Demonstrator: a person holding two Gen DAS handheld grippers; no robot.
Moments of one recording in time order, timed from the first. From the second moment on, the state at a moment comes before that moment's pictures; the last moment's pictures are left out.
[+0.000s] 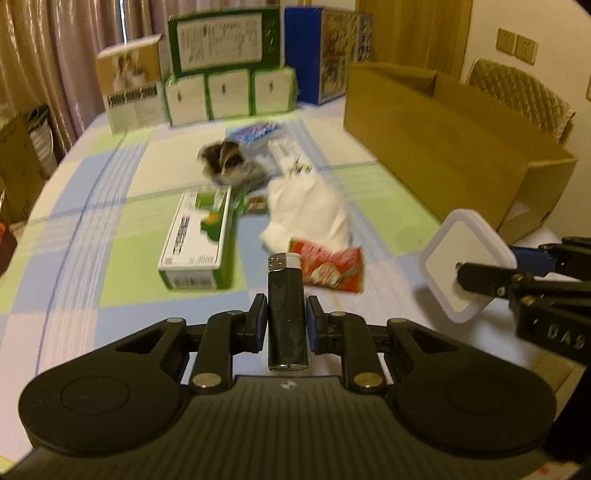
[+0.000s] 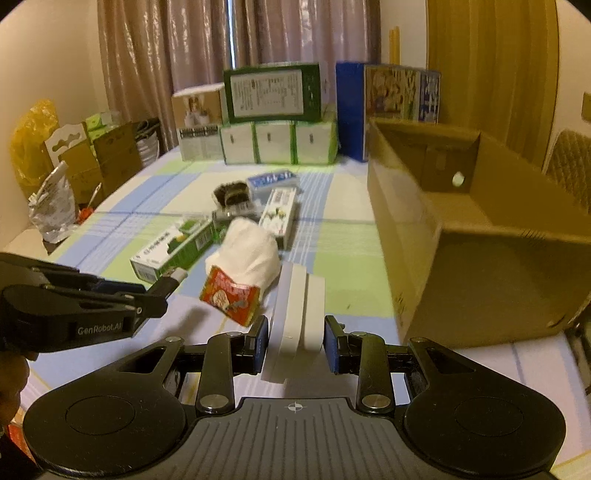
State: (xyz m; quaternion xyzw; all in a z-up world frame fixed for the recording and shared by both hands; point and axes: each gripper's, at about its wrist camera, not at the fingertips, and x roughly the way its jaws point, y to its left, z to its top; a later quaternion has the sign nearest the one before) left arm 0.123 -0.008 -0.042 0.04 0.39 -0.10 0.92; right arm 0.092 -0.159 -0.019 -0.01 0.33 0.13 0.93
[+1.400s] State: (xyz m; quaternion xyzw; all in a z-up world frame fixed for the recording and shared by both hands) left arm 0.231 -0.231 0.037 0.08 0.34 -0.24 0.90; right arm 0.182 -0.370 0.071 0.04 0.29 0.02 0.96
